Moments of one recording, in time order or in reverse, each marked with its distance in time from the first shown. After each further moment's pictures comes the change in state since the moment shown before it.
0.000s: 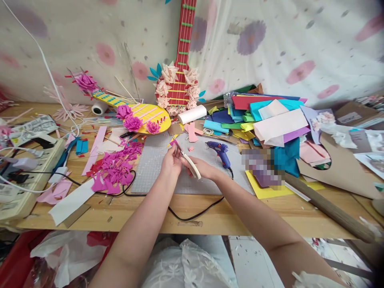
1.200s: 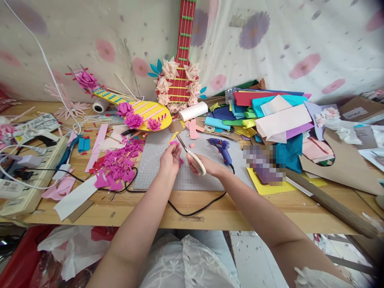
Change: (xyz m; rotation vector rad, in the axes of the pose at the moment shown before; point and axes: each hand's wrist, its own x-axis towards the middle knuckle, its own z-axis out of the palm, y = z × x) left_hand -0.002 0.006 -0.010 0.104 0.030 0.087; right_hand -0.008 -0.002 -0.002 0.326 -0.049 0.078
